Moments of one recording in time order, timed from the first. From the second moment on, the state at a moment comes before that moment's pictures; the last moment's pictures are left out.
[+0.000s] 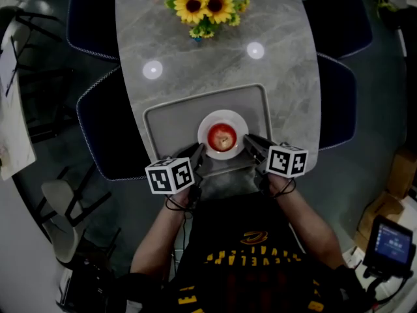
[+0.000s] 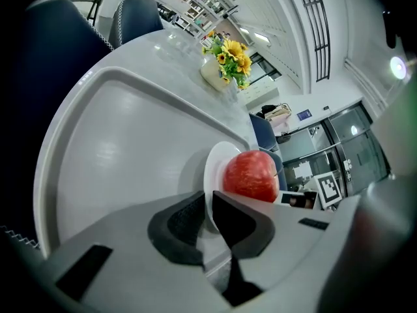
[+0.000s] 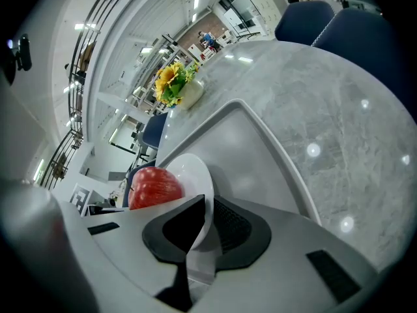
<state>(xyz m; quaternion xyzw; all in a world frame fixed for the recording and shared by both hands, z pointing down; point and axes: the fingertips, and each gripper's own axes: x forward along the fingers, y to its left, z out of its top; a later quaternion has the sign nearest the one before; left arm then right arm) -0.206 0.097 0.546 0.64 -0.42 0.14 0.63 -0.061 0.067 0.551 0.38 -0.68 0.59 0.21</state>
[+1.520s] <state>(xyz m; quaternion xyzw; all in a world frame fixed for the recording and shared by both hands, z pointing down) -0.027 0.088 0.492 0.66 -0.41 0.13 0.61 0.112 0.051 0.505 0.36 -0.71 0.57 0.18</state>
